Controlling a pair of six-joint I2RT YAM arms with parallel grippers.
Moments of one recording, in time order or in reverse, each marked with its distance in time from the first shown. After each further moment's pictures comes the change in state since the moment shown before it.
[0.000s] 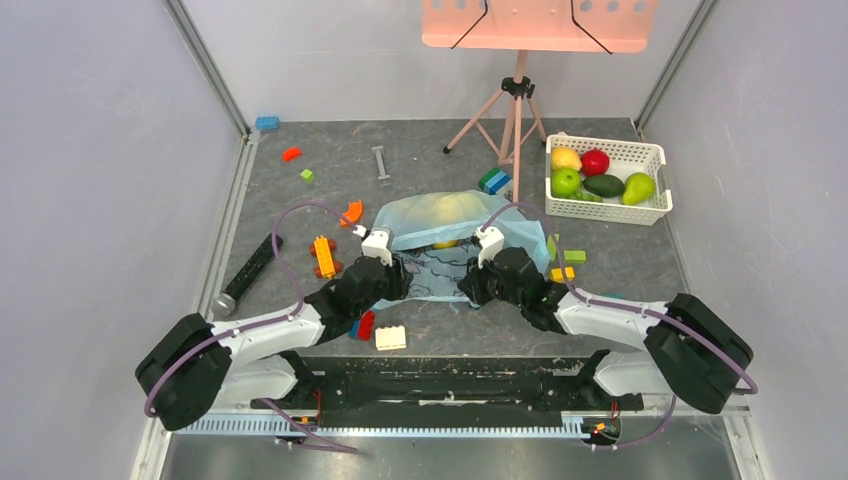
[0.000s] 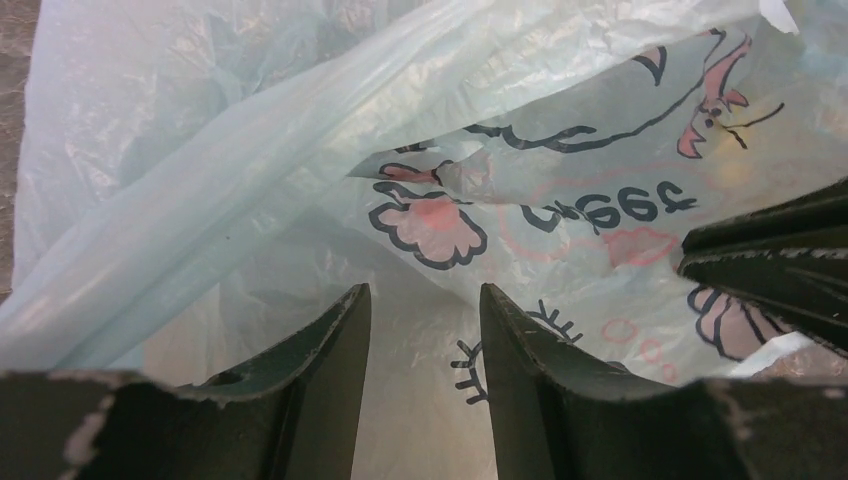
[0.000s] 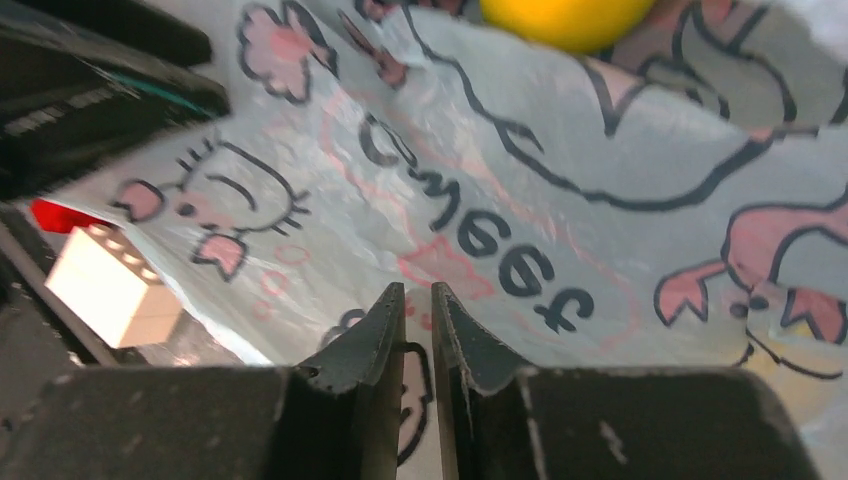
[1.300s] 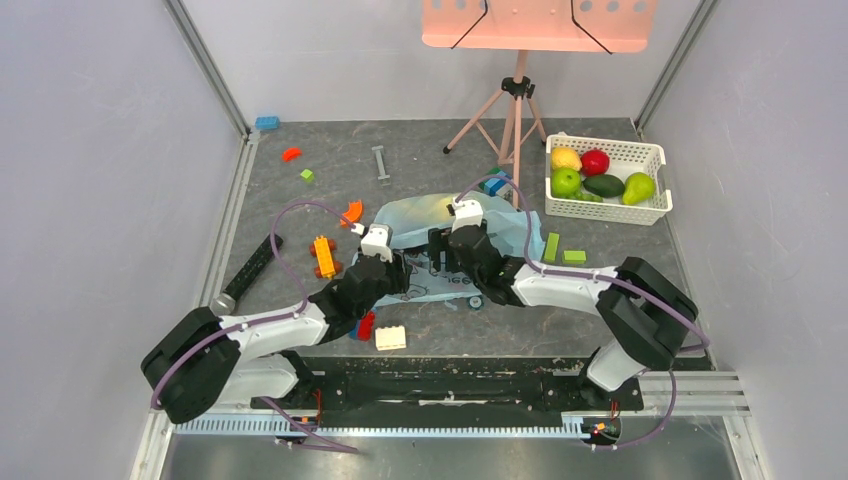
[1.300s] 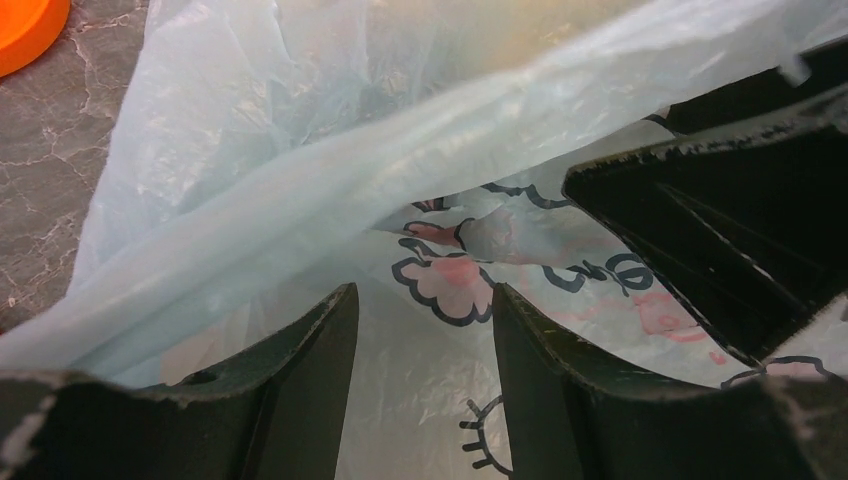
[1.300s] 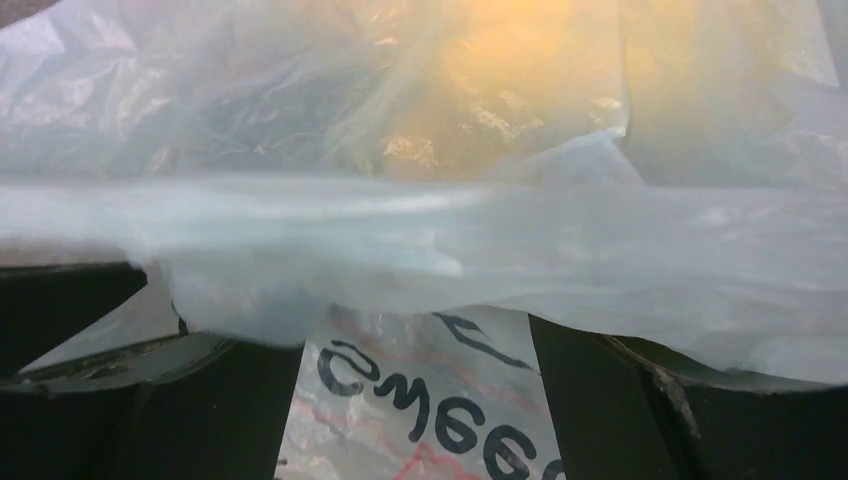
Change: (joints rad) left arm -0.003 0.043 -0.008 0.108 -0.109 0.049; right arm 0.092 0.292 0.320 -0.074 0.423 0.115
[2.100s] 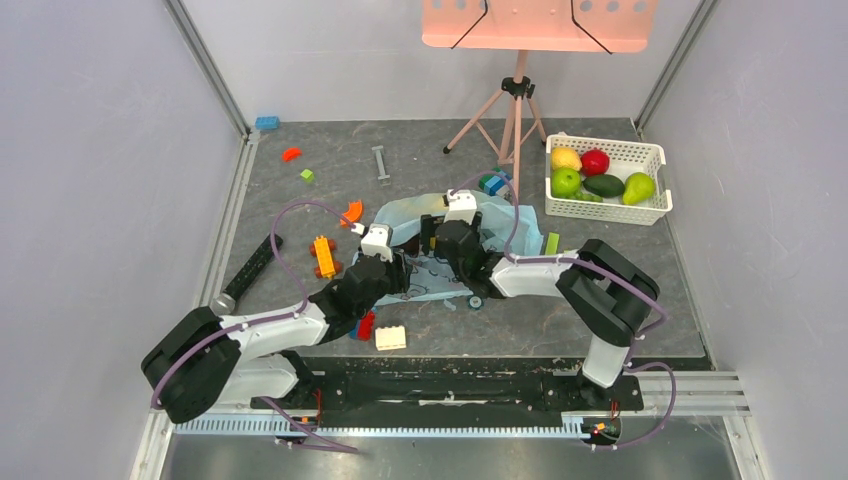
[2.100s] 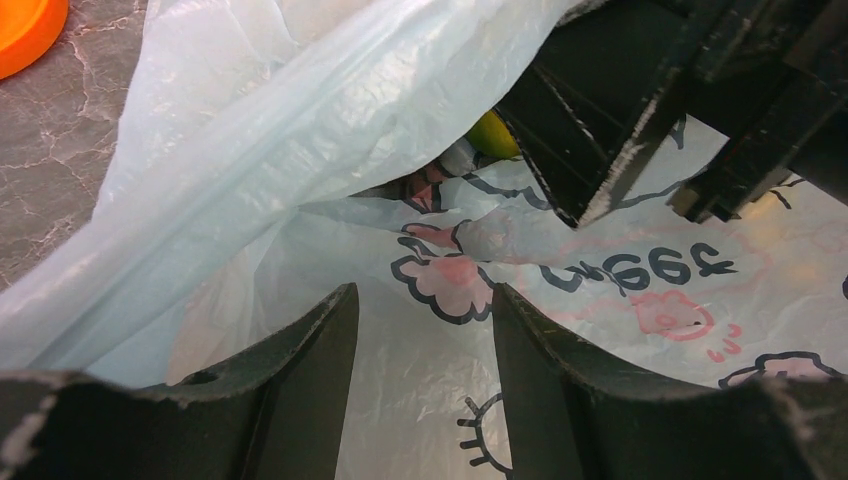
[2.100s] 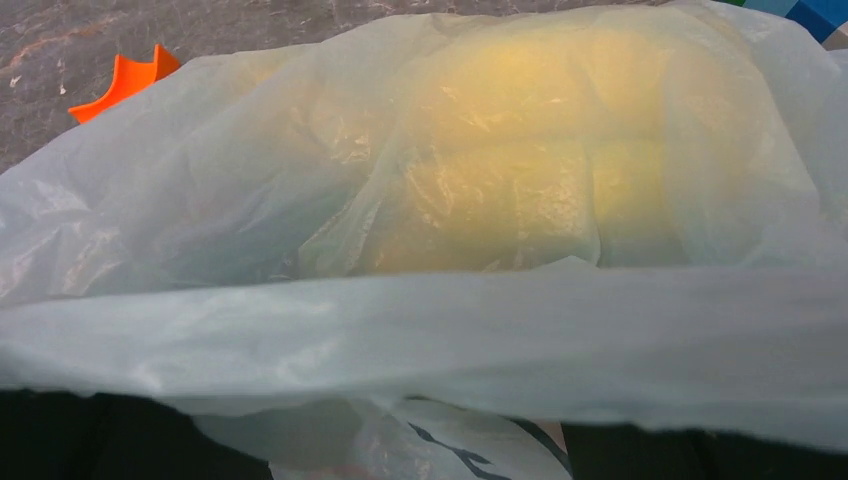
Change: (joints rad) left arm 0.000 0.002 0.000 0.011 0.002 0.002; right arm -0.005 0.193 0.085 0.200 0.177 0.026
